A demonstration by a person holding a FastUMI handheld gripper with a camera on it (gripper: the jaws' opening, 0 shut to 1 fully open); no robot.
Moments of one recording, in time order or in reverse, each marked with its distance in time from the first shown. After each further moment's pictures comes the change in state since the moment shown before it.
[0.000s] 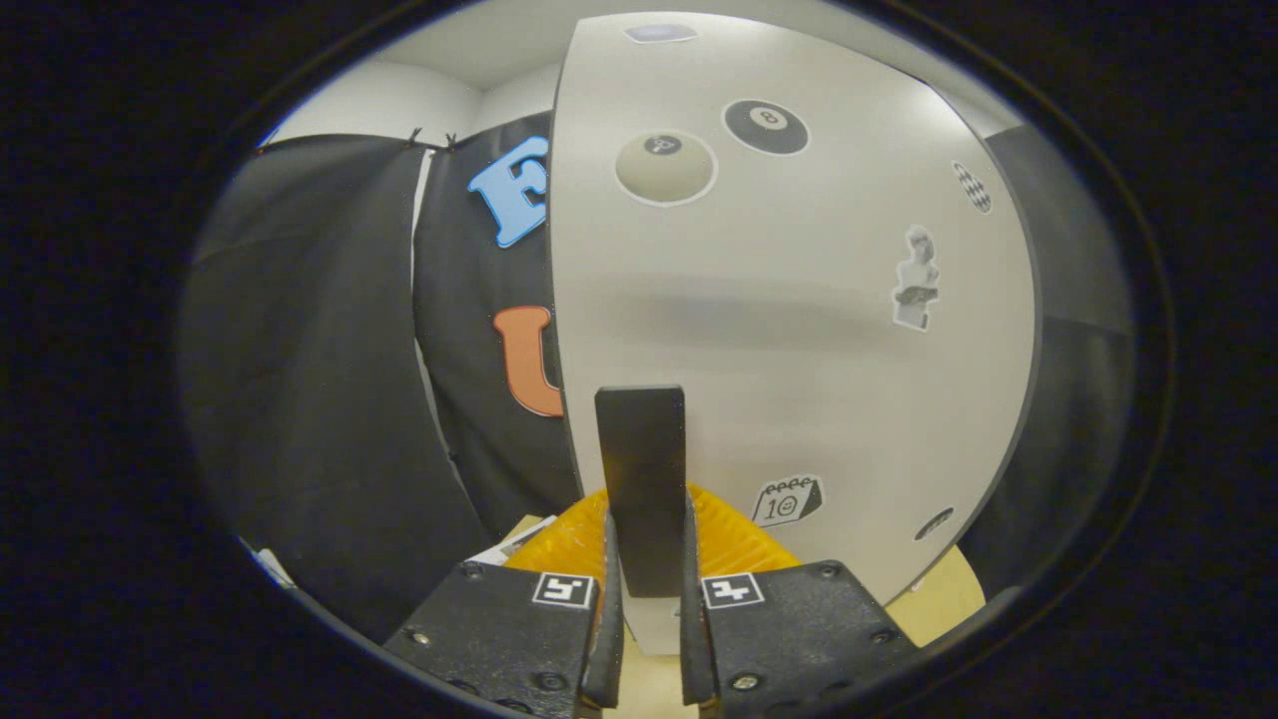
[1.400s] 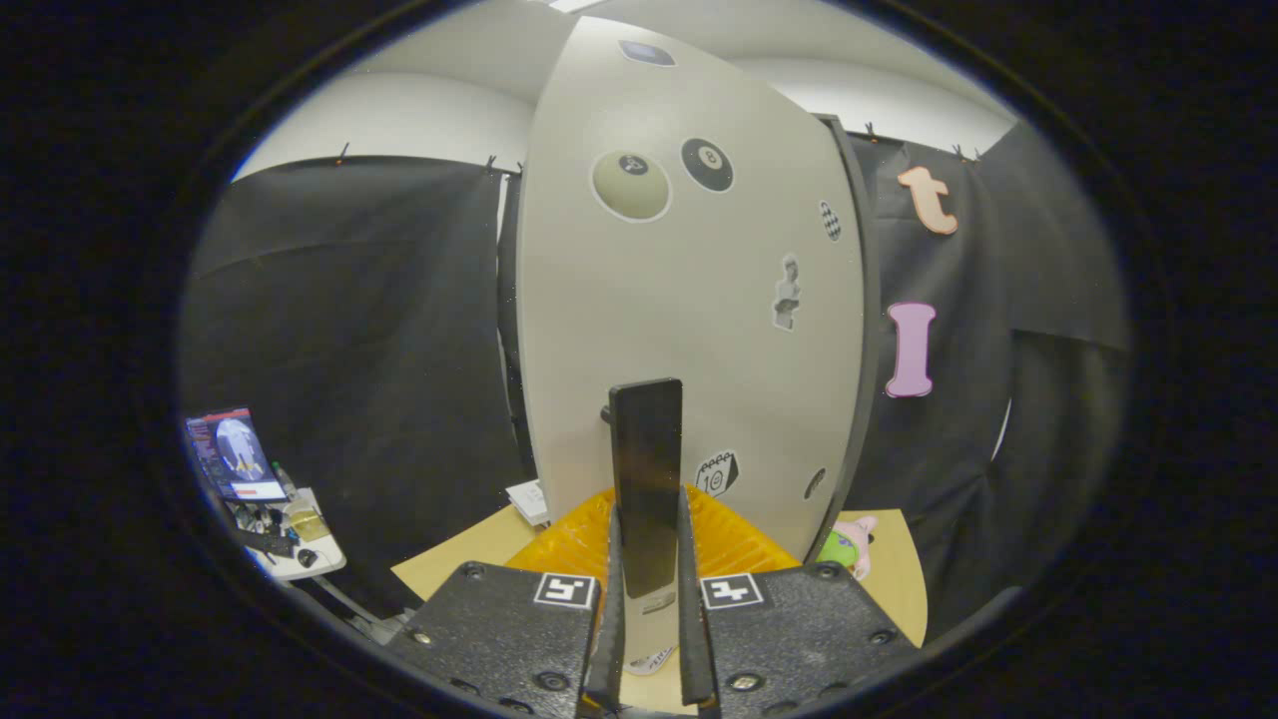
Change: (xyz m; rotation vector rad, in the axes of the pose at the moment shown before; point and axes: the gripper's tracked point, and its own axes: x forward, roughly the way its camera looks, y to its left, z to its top) arm -0.198 -0.109 -0.031 -0.068 -0.026 0.176
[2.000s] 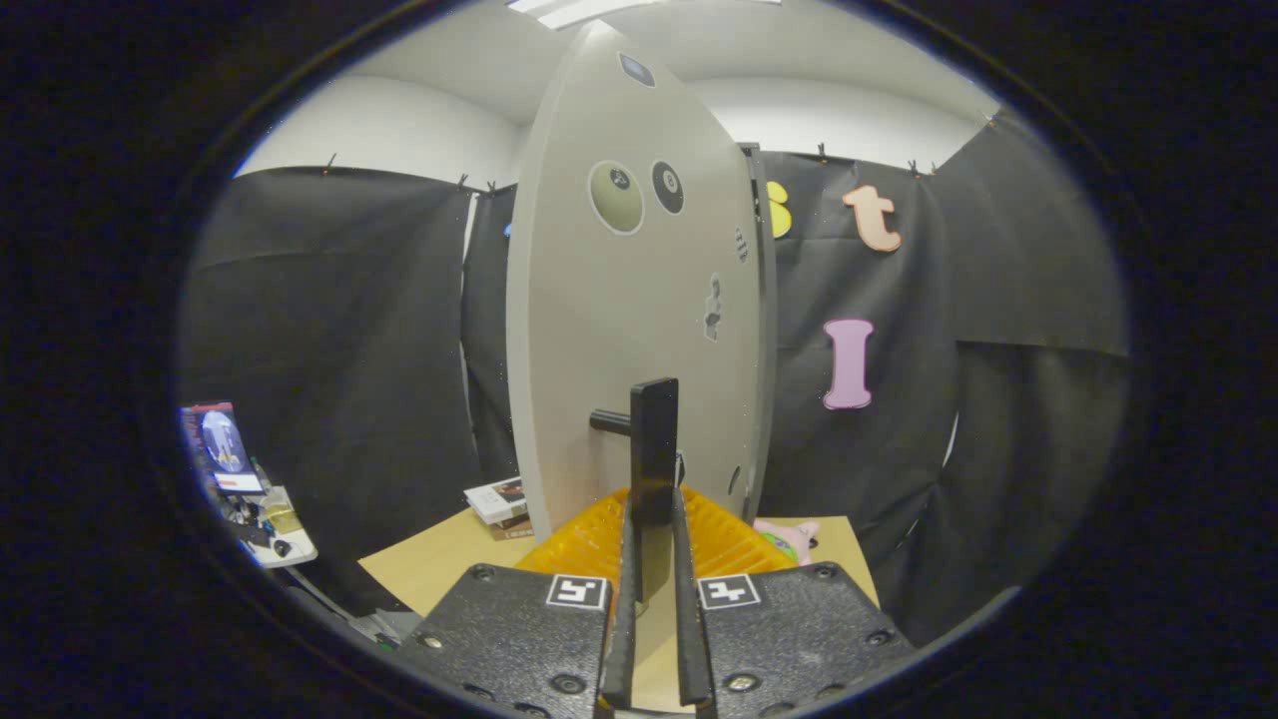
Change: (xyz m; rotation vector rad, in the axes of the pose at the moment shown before) arm -0.042 -0.065 -0.009 -0.020 -0.090 -0.125
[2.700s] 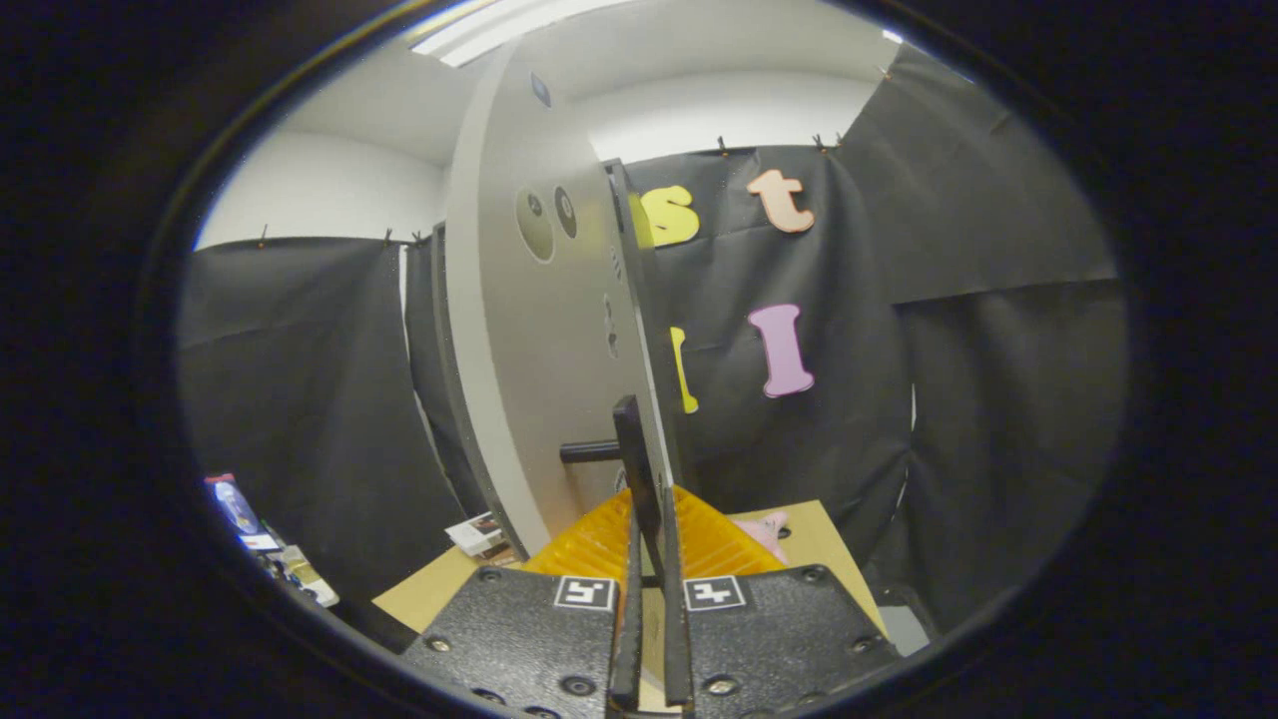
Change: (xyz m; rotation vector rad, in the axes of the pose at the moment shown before) arm -0.029 -0.099 0.009 0.191 -0.050 -0.102
